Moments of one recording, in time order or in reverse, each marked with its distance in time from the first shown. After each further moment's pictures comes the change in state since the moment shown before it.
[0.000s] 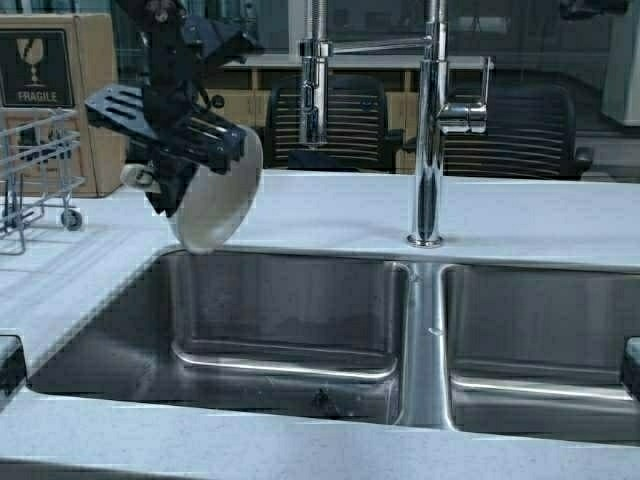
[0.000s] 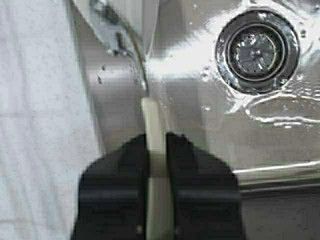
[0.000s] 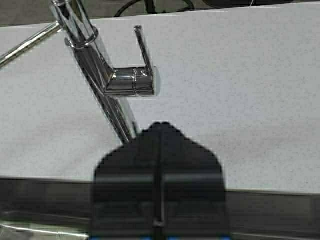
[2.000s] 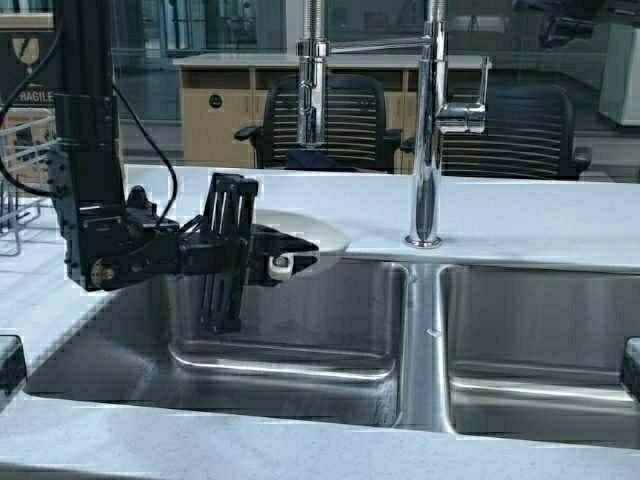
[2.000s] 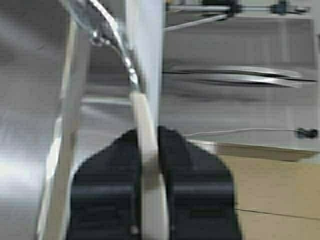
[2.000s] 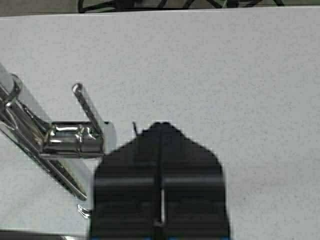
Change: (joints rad) left arm 0.087 0.706 0.213 -0.325 -2.048 -0.802; right arm -0.048 0.423 -0.350 -0.018 0.020 -0.032
